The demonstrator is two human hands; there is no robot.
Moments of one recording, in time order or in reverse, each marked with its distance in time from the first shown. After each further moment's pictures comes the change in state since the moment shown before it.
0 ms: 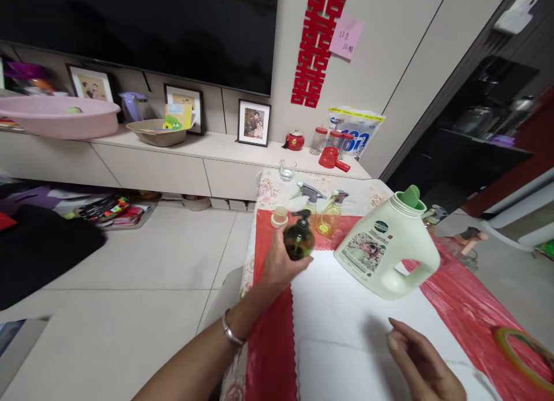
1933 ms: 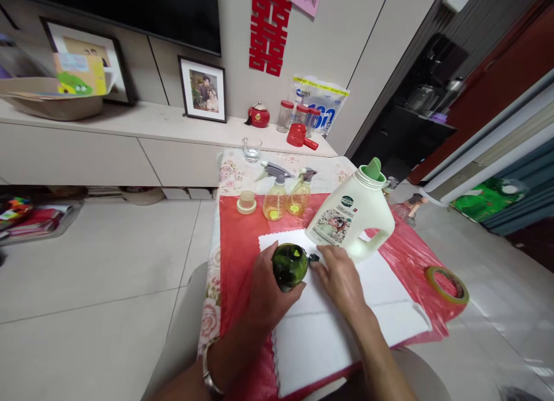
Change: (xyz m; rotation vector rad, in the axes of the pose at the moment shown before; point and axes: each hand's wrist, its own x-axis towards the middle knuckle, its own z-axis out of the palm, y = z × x) left_hand -0.077 -0.014 0.036 0.197 0.028 0.161; right_hand 0.066 -0.027 0.068 -0.550 -0.107 -0.607
